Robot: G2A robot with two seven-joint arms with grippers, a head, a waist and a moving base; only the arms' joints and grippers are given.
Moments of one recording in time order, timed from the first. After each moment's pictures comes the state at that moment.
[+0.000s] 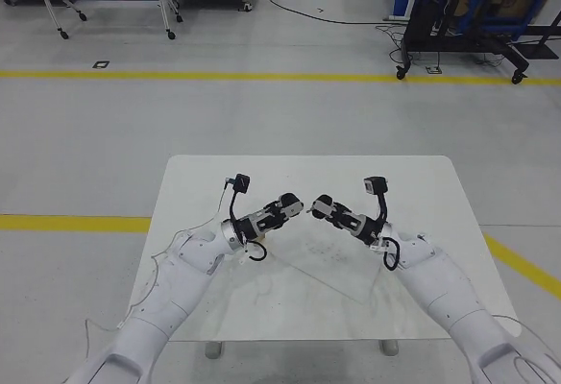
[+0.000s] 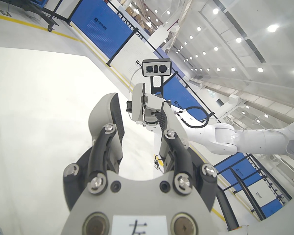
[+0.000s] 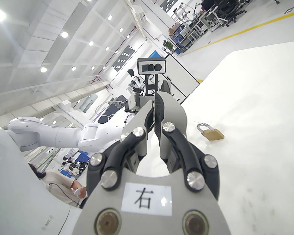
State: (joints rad) left arm 0.96 -1.37 -0.96 -0.95 0.06 -0.90 -0.49; right arm -1.02 -1.18 0.96 -0.94 0.29 -1.01 0.62
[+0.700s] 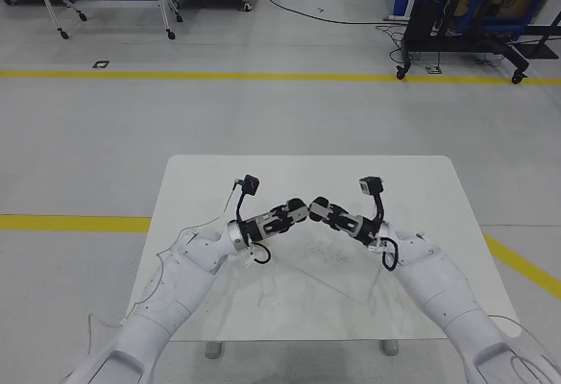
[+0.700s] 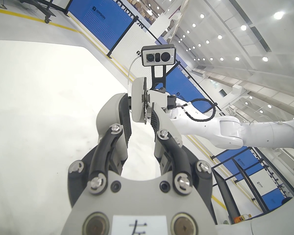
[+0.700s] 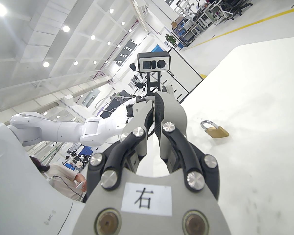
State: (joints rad) left arm 0.94 -1.37 -0.93 -0.95 0.09 -0.90 -0.51; right arm -1.02 -1.21 1.00 -0.92 0.29 -1.01 0.72
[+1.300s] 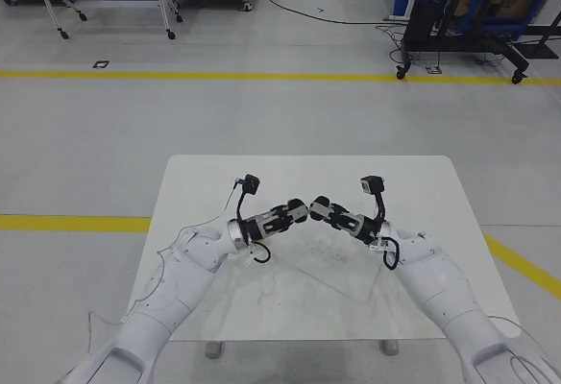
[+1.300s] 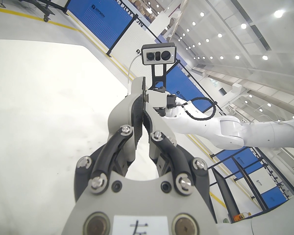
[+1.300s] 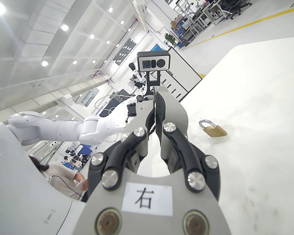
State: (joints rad) left arm 0.93 -1.37 -0.92 -0.92 0.08 -0.91 -0.51; right arm -1.03 -1.23 1.05 -0.92 0.28 -1.01 0.76
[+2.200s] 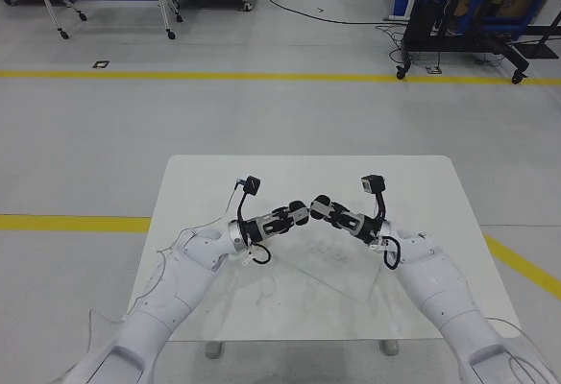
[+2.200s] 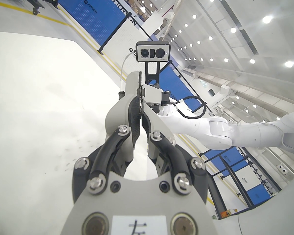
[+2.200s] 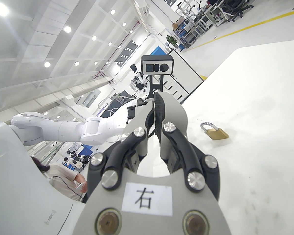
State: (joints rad) left arm 0.92 -1.38 -0.89 -0.90 -0.04 -0.93 -0.60; right arm -1.03 -1.25 1.10 -0.91 0.28 -1.01 0.80
